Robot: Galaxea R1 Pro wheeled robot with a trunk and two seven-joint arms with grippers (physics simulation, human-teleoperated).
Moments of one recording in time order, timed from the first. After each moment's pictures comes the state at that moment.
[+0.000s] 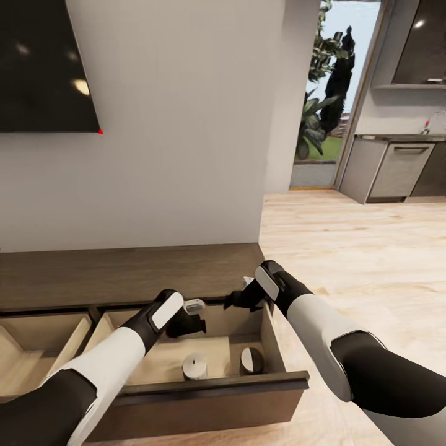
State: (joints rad) left arm -0.94 -0.08 -0.49 -0.49 1.02 0.88 0.49; right arm -1.13 0.17 0.23 -0.35 -0.45 1.04 -0.01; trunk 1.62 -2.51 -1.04
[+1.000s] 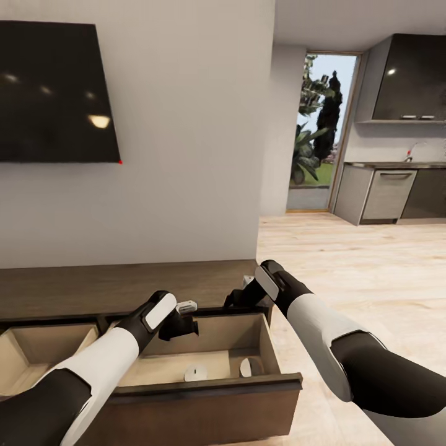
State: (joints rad) left arm -0.94 -0.04 -0.48 -0.47 1.02 0.89 0.49; right arm -1.13 0.17 0.23 -0.35 -0.44 1.03 -0.01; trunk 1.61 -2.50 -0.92
